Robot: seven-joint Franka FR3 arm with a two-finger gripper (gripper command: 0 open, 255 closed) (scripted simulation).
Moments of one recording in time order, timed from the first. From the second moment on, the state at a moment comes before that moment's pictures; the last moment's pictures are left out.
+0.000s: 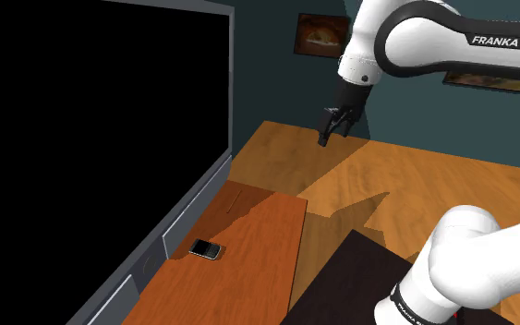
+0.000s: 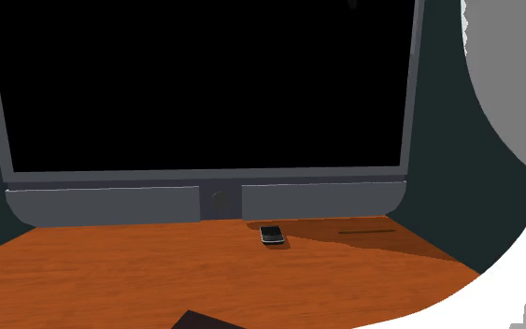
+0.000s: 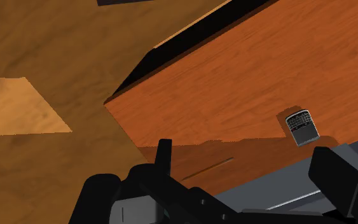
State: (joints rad) arm 0.00 -0.78 0.01 -2.35 -0.06 1.70 0.15
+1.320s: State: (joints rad) arm 0.08 -0.28 0.09 -2.43 -0.02 2.22 0.17
